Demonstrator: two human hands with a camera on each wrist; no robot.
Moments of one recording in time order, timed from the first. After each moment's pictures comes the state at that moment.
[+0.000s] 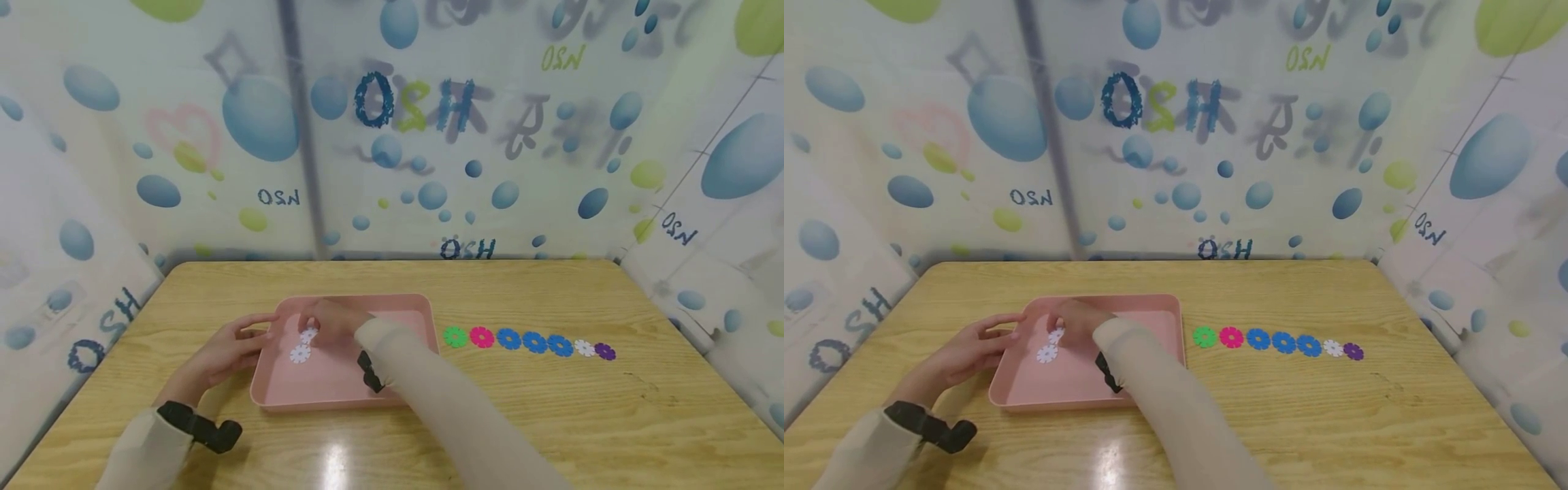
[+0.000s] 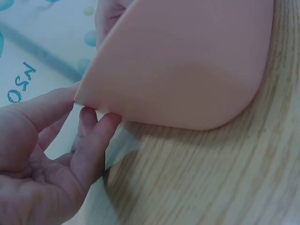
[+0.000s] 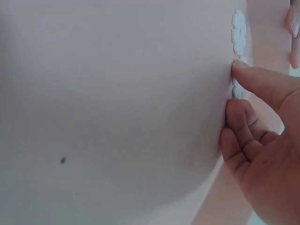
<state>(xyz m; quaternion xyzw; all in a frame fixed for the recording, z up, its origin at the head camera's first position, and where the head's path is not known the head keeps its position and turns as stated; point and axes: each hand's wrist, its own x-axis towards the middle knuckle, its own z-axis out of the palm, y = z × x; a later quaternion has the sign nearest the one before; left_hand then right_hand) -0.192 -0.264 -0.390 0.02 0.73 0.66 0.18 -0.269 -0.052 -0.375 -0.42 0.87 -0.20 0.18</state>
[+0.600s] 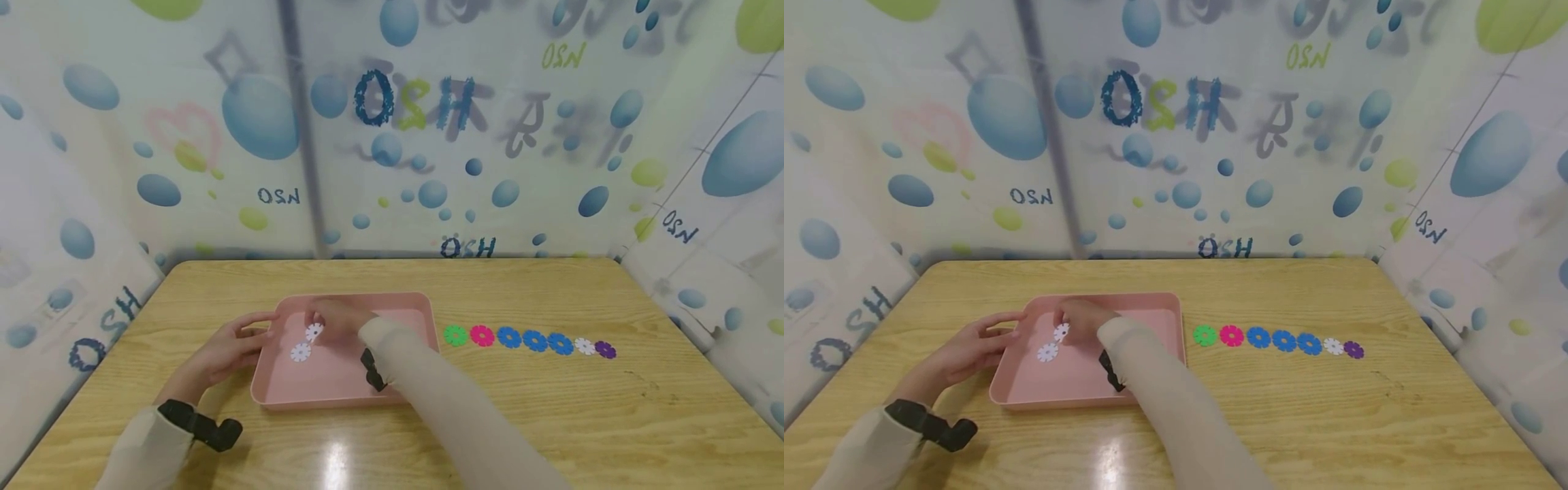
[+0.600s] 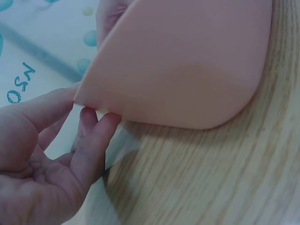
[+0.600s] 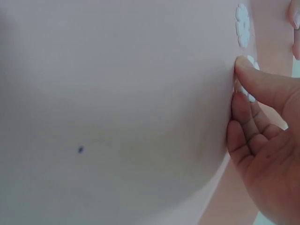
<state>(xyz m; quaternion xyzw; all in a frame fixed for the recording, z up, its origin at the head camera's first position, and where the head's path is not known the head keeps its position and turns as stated) -0.193 -0.267 -0.394 0.02 0.73 0.66 0.18 -0.268 -0.045 -0.375 -0.38 0.87 -0.24 0.20</state>
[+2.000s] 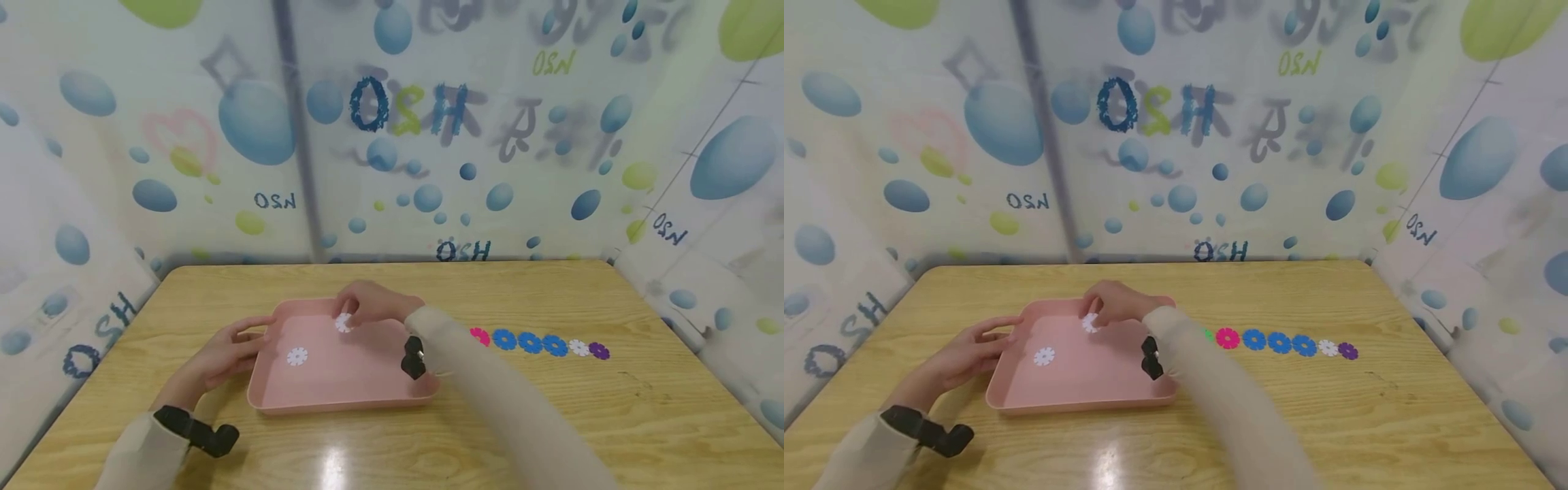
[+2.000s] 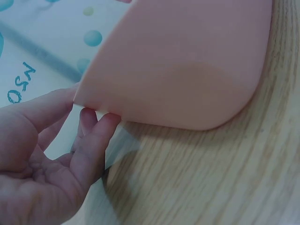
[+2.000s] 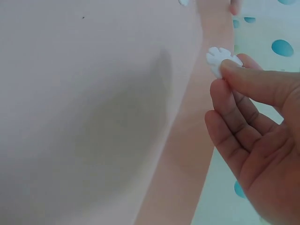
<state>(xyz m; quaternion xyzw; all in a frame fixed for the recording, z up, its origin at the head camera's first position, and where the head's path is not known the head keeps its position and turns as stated) -0.193 -0.266 -0.394 0.03 0.73 0.66 0.18 -0.278 0.016 -0.342 -0.38 0.86 -0.29 0.19</state>
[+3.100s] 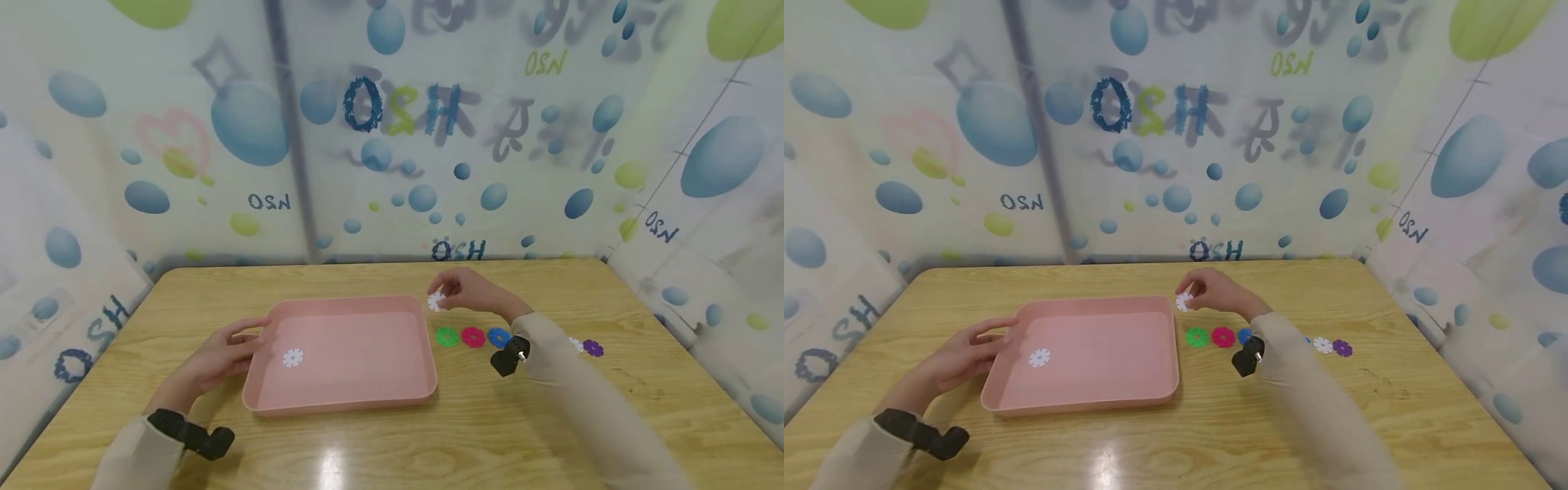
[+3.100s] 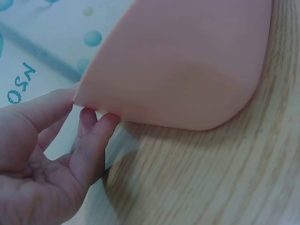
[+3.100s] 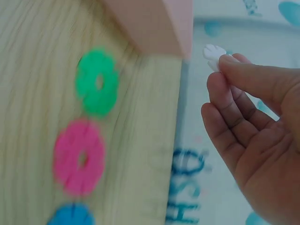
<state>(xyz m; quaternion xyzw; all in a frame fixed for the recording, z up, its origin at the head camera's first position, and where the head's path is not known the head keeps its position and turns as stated) -0.191 -0.265 -0.394 0.02 0.74 0.65 0.18 -0.279 0.182 -0.339 -0.32 0.86 -0.38 0.12</state>
